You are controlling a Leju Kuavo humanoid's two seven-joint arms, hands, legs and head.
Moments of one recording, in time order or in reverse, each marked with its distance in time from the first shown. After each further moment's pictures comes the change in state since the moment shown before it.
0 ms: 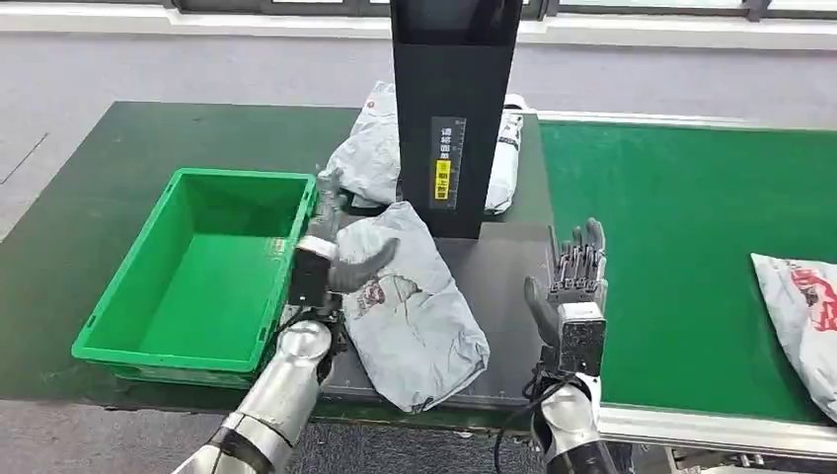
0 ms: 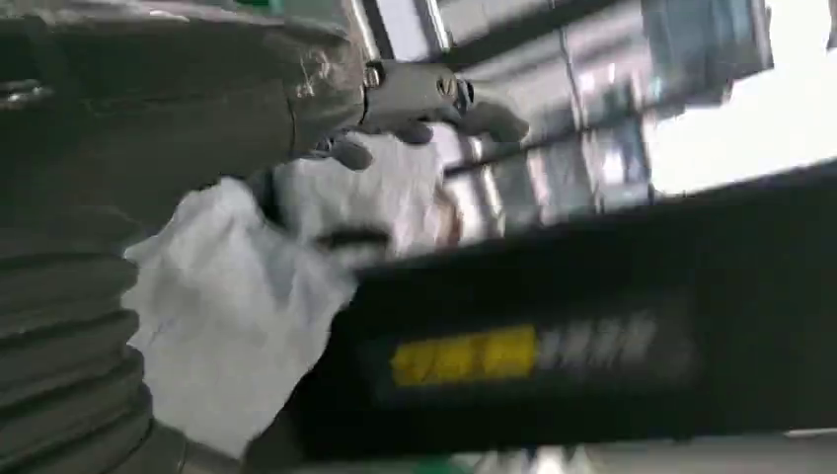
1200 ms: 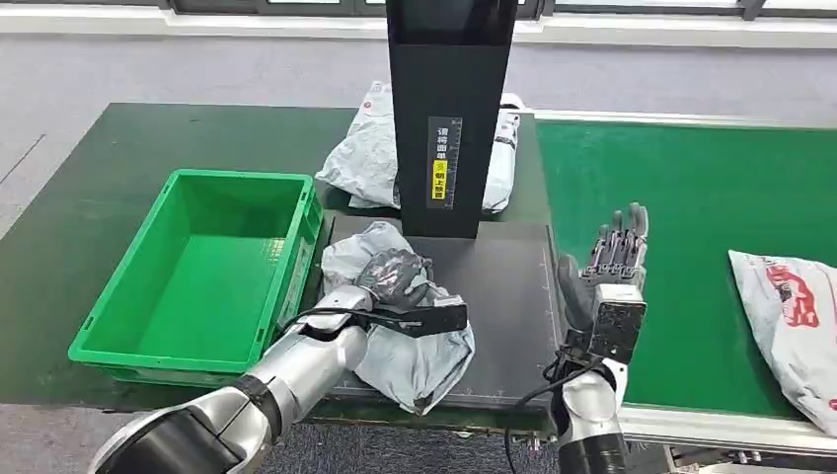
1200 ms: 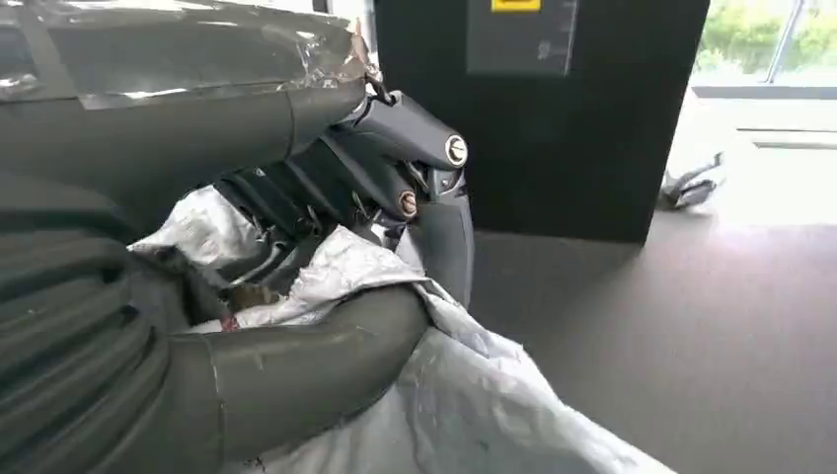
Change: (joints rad) left arm -0.240 0.022 -0.335 0.408 -0.657 -0.001 0.440; right arm -0.001 0.042 -0.122 -0.107 0.057 0.018 0.067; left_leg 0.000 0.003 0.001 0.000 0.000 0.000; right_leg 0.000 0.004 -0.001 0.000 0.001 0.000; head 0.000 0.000
